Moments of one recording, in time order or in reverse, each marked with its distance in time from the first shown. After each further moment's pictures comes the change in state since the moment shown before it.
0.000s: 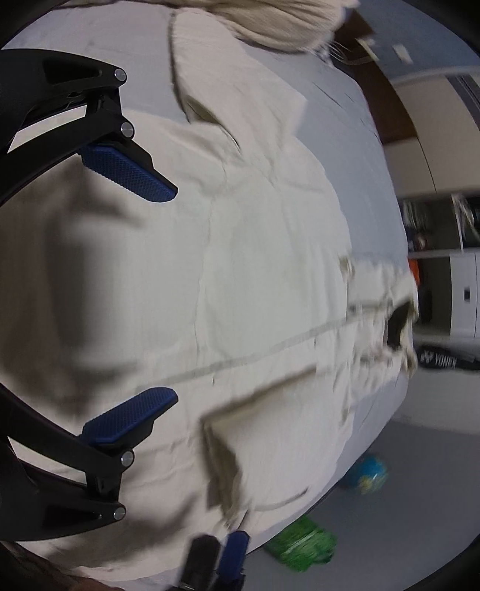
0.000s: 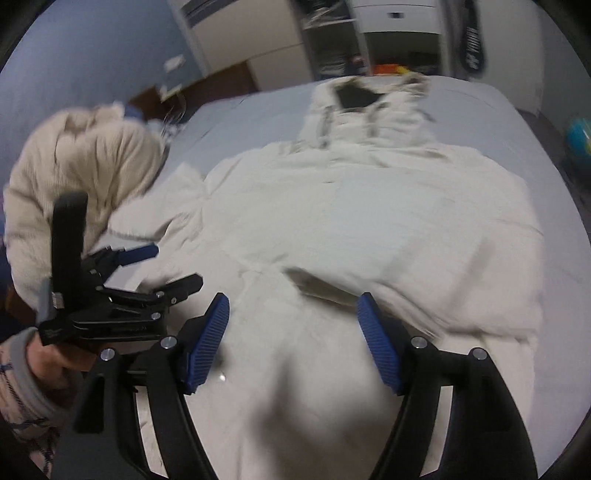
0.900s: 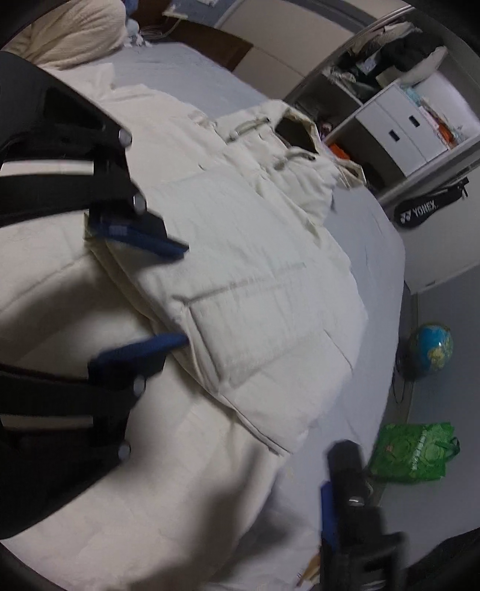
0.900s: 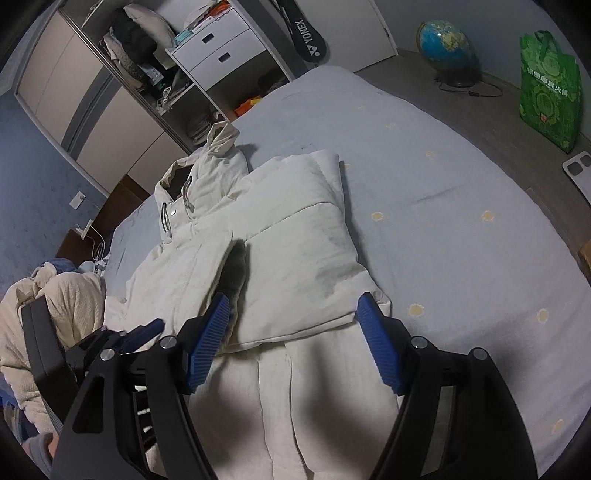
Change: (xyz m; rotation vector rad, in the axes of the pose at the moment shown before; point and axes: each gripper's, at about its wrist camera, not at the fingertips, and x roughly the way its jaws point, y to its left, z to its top) left arm 0.041 -0.202 0.040 0.576 -0.038 -0.027; right arm -0.048 -0.162 -0.024 0.511 -0.185 -0.149
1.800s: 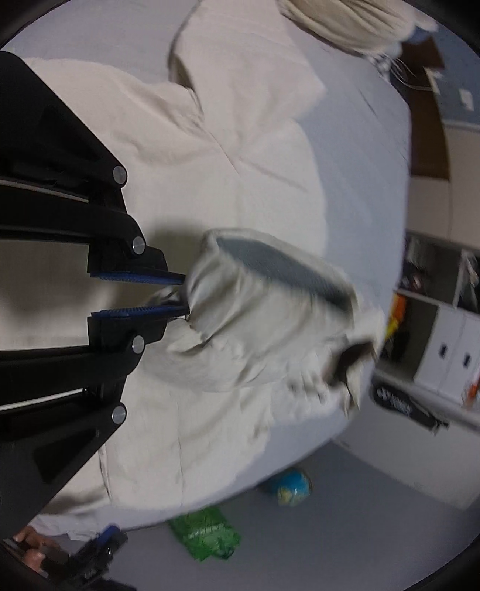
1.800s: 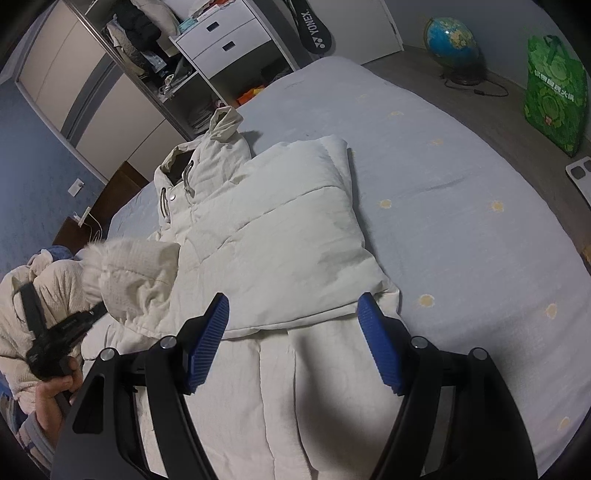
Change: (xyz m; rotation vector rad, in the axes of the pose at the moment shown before) left arm -0.018 0.209 -0.115 -0.923 -0.032 -0.024; right arm 0.009 0.008 -0.010 -0.033 0.030 -0.011
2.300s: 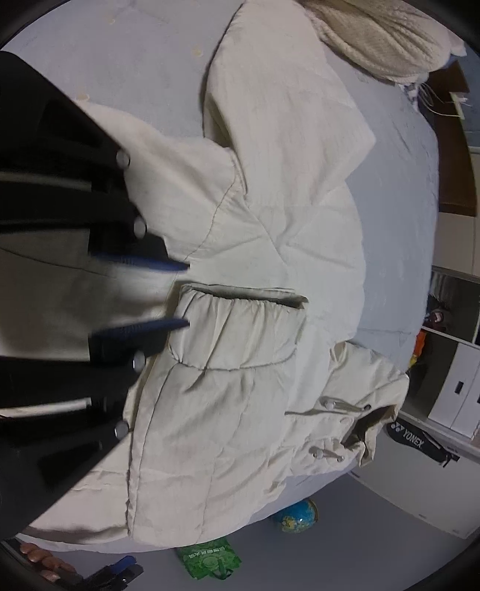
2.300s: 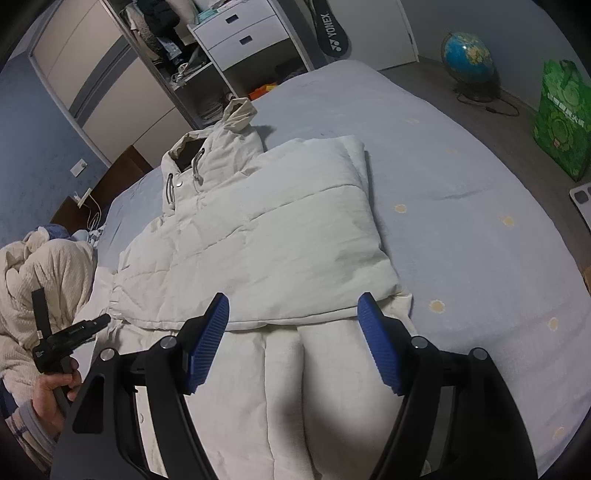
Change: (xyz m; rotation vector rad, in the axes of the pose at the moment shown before) left arm -0.002 0.060 -0.020 -0.029 0.056 0.071; right arm 0.005 0.016 -0.006 -0.091 -0.004 -0.016
